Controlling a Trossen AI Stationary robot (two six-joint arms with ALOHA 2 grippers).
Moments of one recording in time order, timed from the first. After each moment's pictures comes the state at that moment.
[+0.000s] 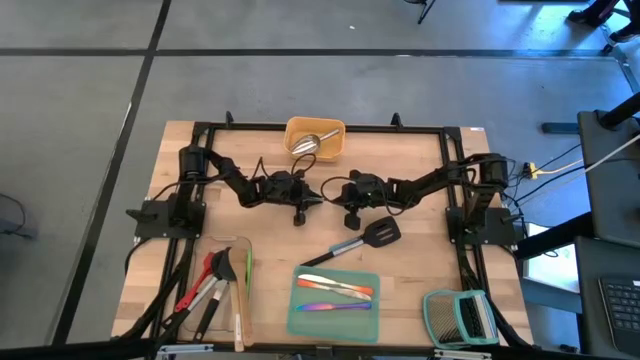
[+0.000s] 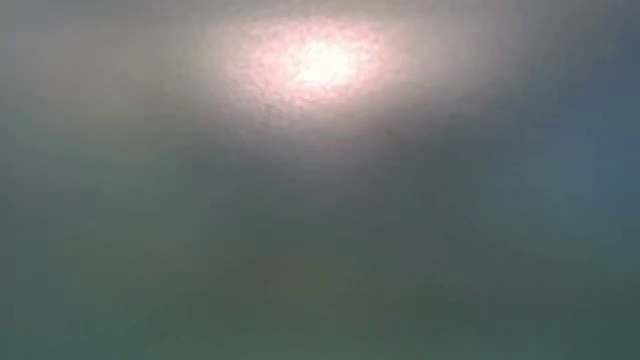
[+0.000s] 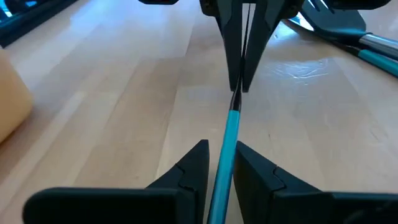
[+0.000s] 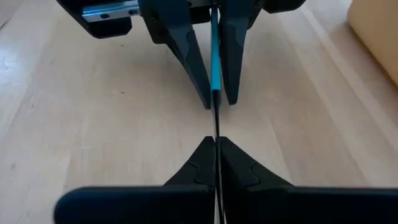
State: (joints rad) left arm 0.24 2.02 0.60 1.01 0.12 0.12; right arm -0.13 1.82 0.66 0.57 -0.02 -0.03
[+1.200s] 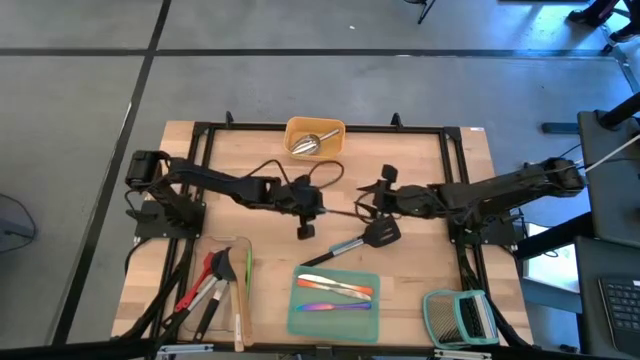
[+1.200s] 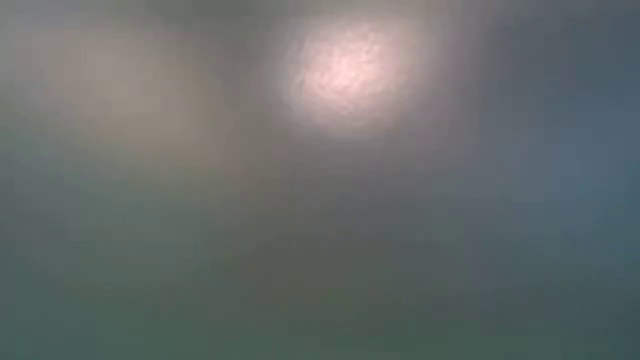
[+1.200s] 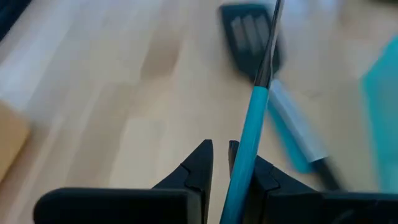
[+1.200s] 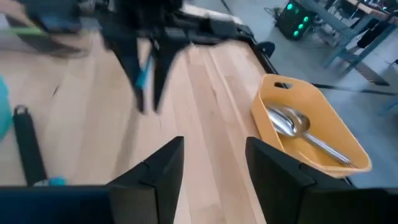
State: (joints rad) left arm -0.01 1.63 1.01 -0.11 -0.13 -0.08; right arm 0.17 1.18 0.67 0.03 0.45 -0.09
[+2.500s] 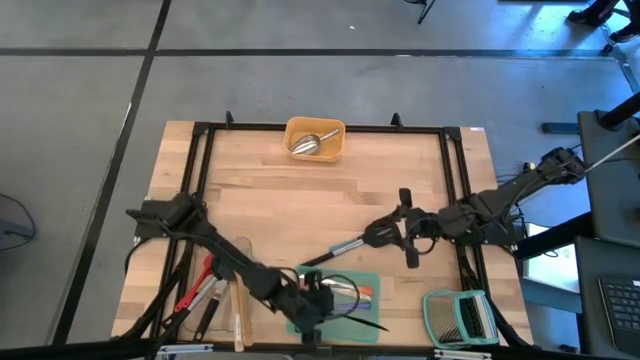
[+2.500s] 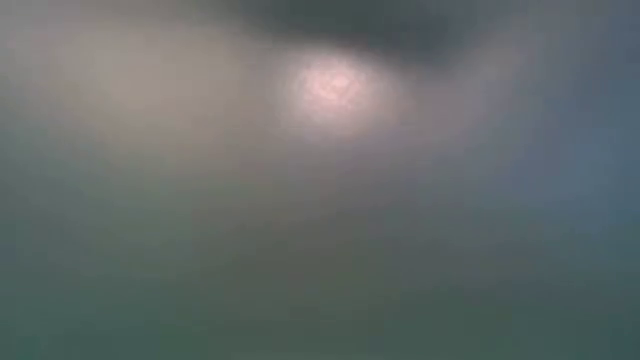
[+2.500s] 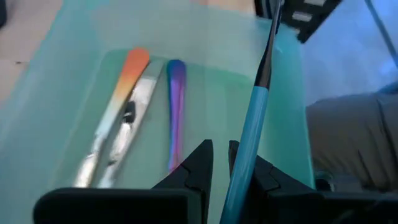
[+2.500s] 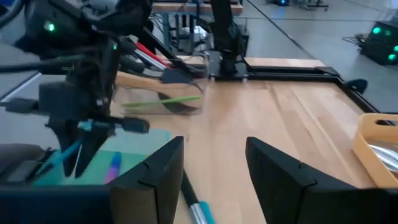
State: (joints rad) left arm -0.59 2.06 1.47 -0.19 -0.31 -0.59; right arm 0.50 0.97 0.66 0.00 0.43 0.14
